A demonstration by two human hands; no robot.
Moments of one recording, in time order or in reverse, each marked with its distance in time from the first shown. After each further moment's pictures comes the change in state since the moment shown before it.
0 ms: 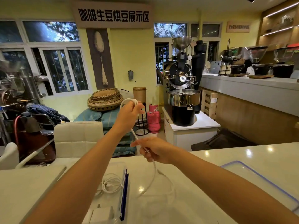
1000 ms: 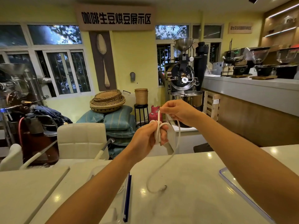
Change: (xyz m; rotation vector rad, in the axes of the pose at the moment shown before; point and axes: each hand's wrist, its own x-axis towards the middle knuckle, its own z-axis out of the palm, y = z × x) left_hand -0.064 0.014 0.024 -0.729 -0.451 -0.213; right_hand -0.021 -0.077 -0.071 -0.354 0.282 -0.347
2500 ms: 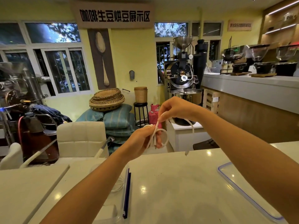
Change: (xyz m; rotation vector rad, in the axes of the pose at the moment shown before) left_hand -0.001 -0.007 -0.017 0.144 -0.027 -0.155; right_hand -0.009 -0.017 -0.001 -0.334 -0.179 -0.042
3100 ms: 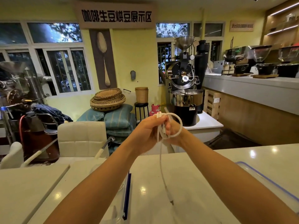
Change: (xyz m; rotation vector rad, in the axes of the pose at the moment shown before) left_hand 0.010 0.023 0.017 -0.266 -0.126 0.176; right_hand 0.016 0.044 0.063 1.151 -0.006 0.074
